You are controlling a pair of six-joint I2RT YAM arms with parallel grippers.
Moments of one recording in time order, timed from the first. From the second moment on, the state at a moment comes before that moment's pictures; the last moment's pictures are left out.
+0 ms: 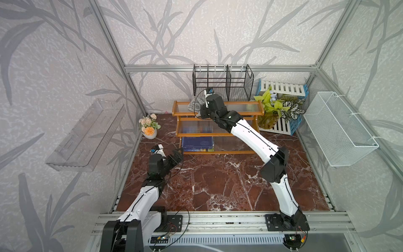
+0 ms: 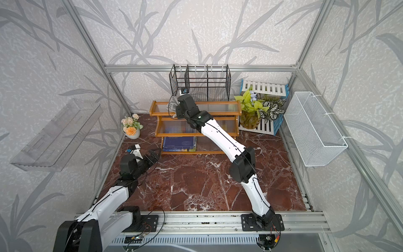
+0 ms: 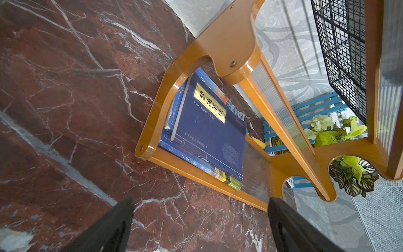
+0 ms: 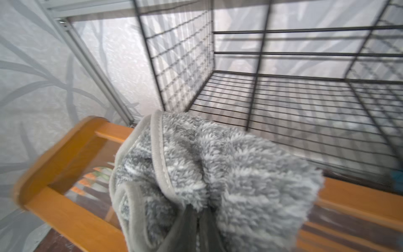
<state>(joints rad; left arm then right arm) 0.02 0.98 0.29 0.27 0.31 -0.79 0.78 2.32 2.53 -0.58 0.26 0.30</state>
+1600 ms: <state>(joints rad) 0.02 0.95 0.29 0.29 0.34 -0.78 0.45 0.87 1.05 -0.47 0.02 0.44</state>
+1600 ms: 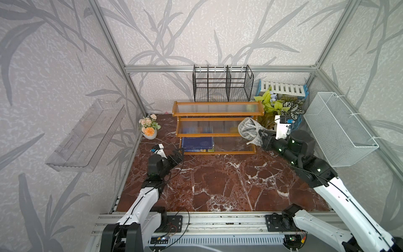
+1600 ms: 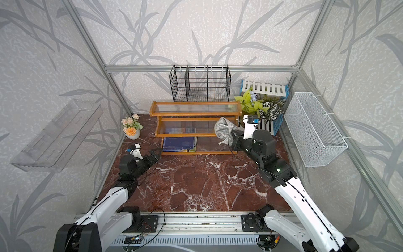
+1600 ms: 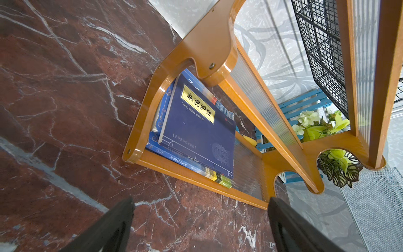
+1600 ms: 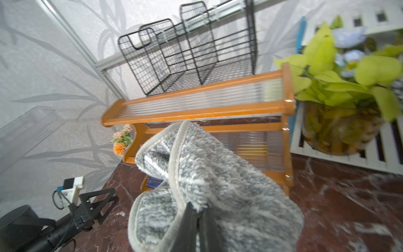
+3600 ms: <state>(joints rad) 0.02 1.10 0.31 0.35 0.33 -0.76 -0.07 1.74 0.94 -0.06 -0.50 0.57</state>
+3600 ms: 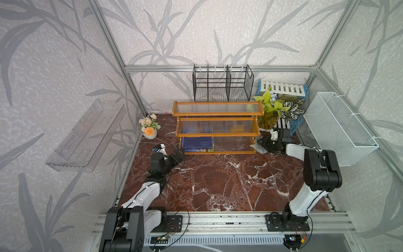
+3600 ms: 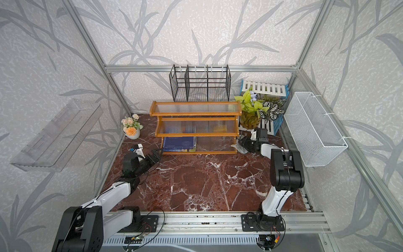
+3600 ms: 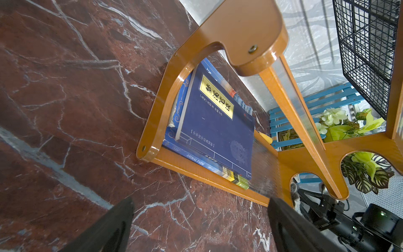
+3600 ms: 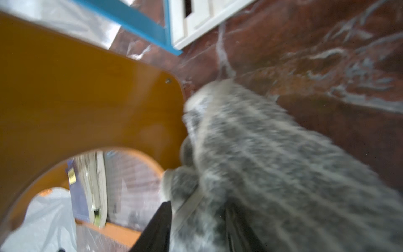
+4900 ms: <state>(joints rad) 0.02 1.10 0.31 0.39 0.34 -0.78 -0.02 1.87 1.09 -0.29 -0.37 0.50</state>
